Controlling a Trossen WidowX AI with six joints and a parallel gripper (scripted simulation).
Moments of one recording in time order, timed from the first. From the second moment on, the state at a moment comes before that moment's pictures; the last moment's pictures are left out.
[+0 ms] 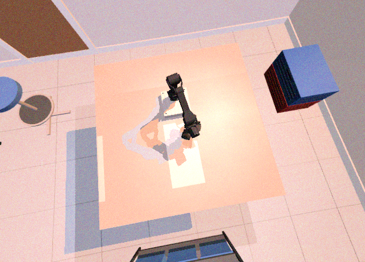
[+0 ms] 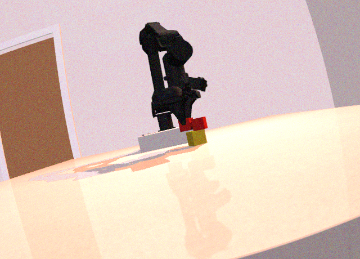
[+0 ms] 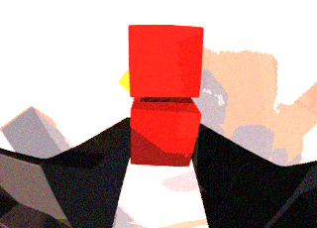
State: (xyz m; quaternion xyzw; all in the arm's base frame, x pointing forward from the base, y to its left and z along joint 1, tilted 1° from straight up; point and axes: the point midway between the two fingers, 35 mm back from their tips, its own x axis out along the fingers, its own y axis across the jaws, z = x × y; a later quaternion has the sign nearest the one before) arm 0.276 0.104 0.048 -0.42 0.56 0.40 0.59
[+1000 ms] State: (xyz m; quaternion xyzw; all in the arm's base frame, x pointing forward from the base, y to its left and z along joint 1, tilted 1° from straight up) arm 0.275 0.104 0.047 -0.42 0.56 0.40 0.59
